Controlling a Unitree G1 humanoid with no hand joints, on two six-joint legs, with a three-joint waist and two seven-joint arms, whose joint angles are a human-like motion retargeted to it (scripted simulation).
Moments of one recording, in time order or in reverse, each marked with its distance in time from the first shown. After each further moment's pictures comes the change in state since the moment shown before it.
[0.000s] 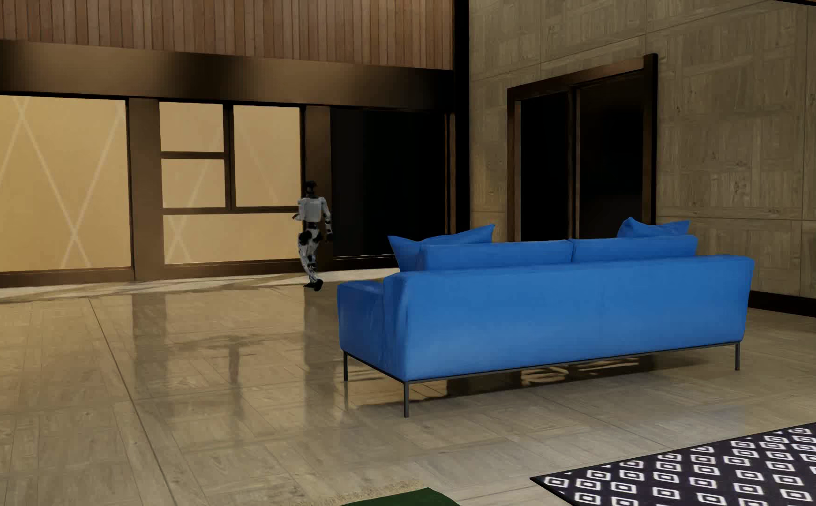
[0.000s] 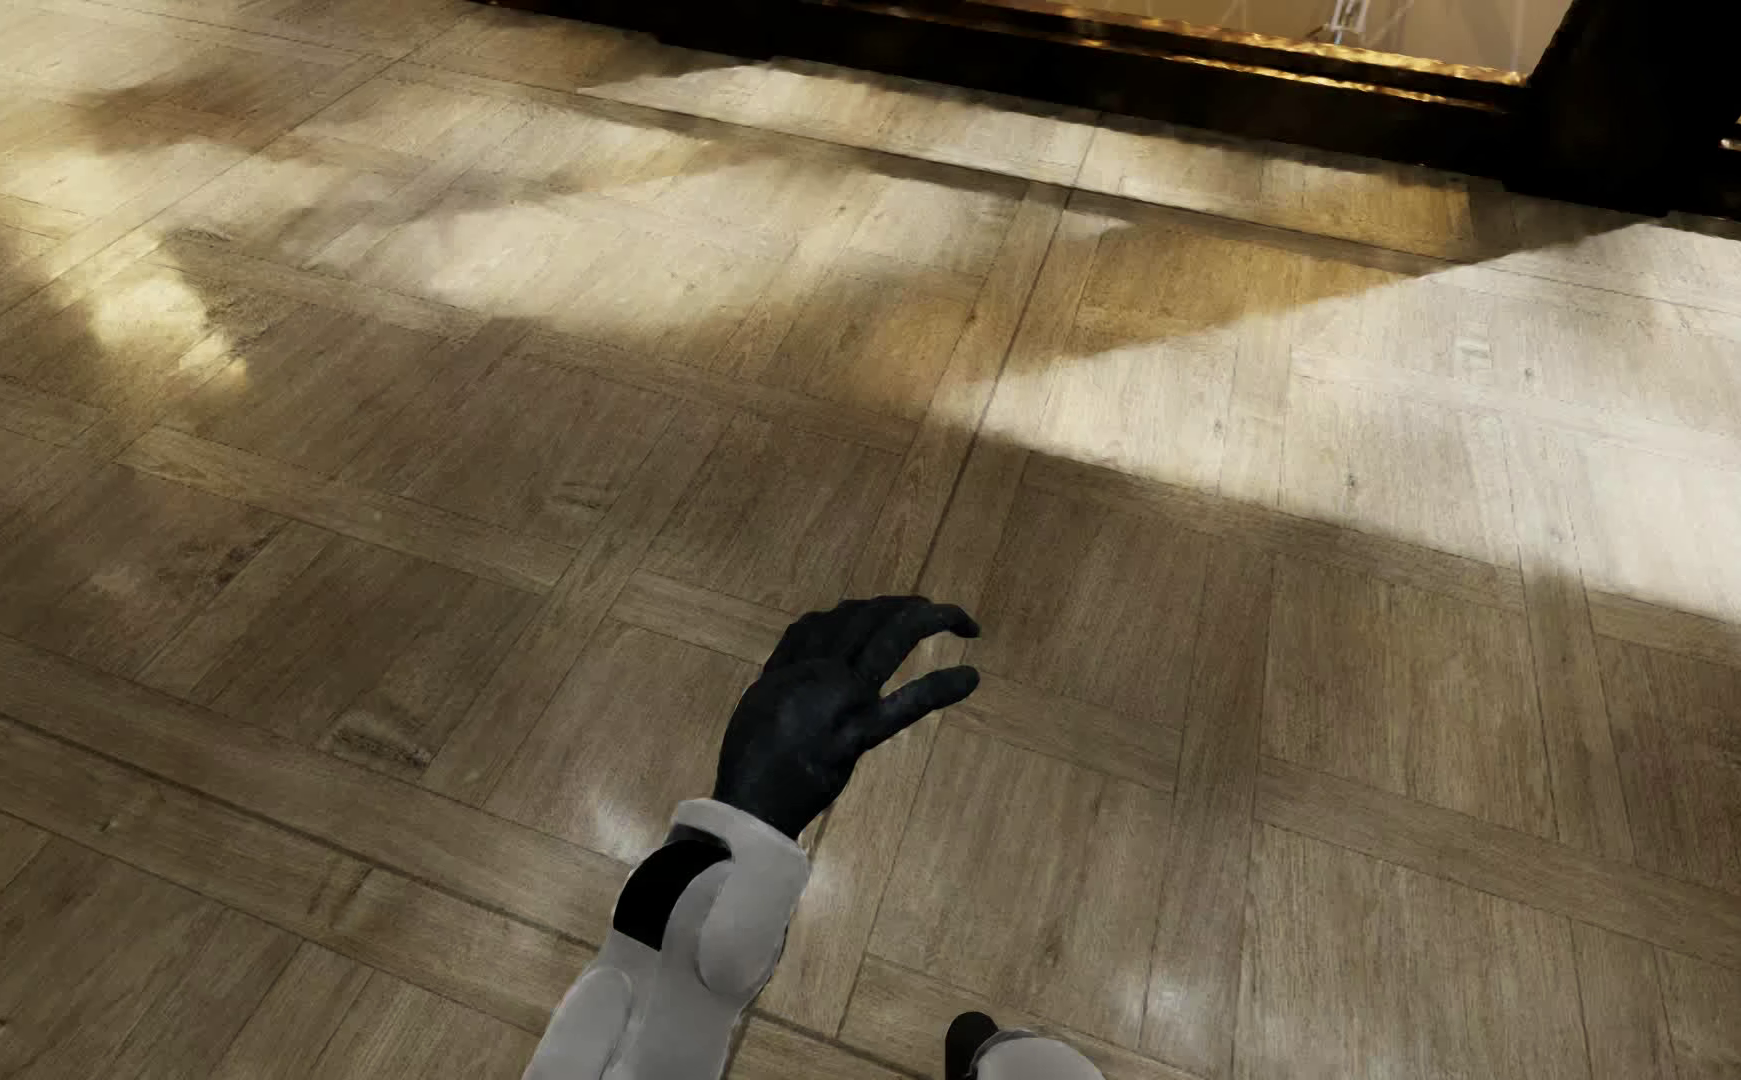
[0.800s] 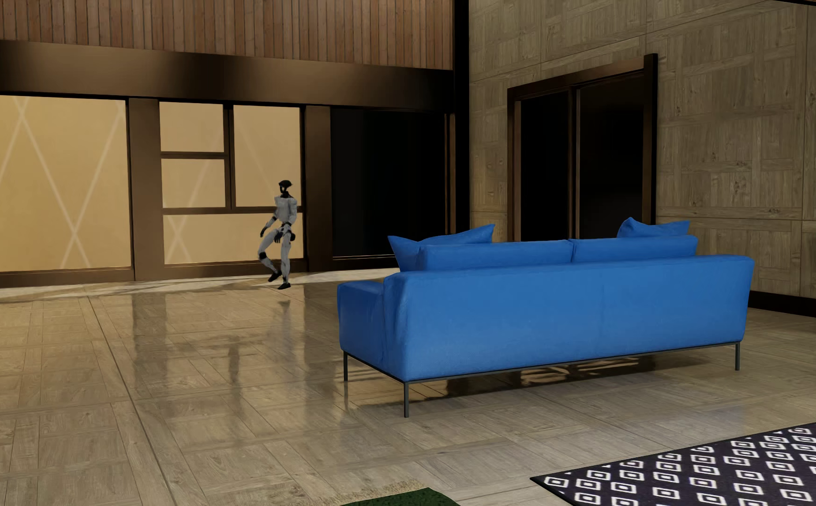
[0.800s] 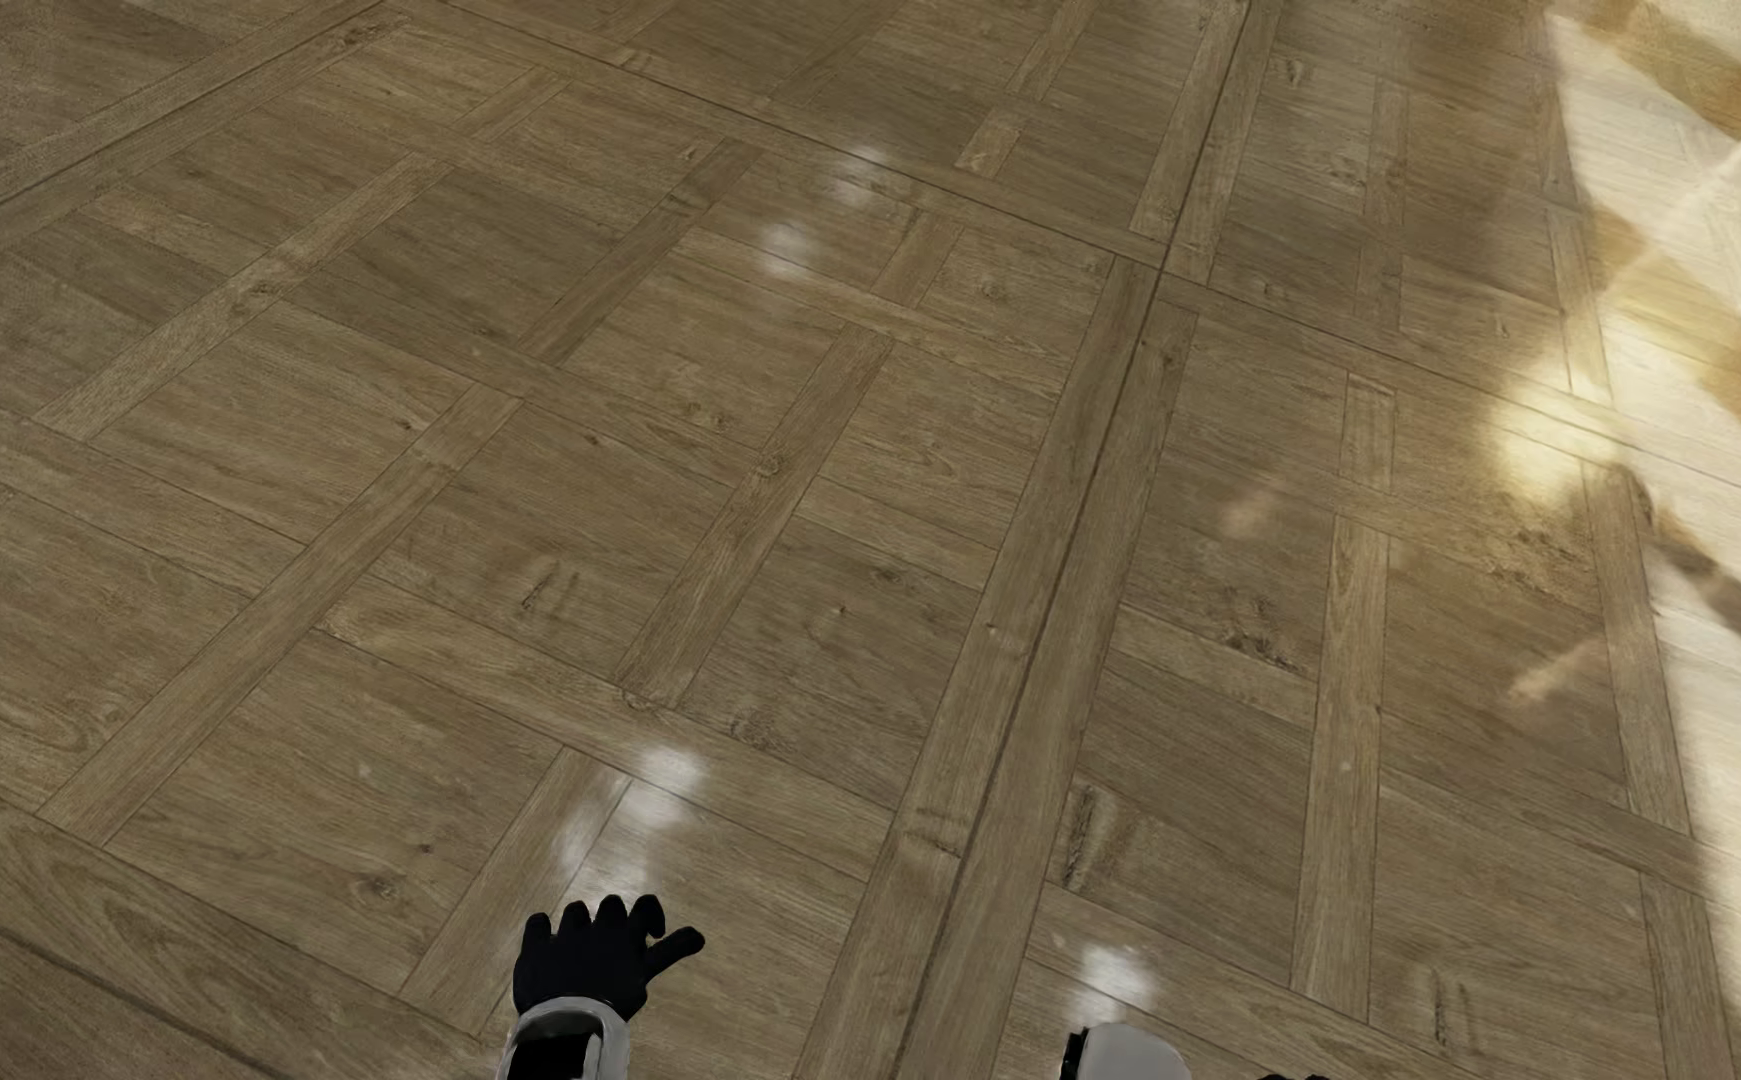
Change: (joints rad) body 0.098 -0.094 0.027 0.090 -0.353 -0.039 0.294 -0.244 -0.010 -0.664 0.863 -0.030 -0.266 -0.200 -0.193 0.044 -0.129 0.090 -0.208 0.205 0.018 0.829 -0.274 0.402 0.064 0.321 -0.011 0.121 -0.242
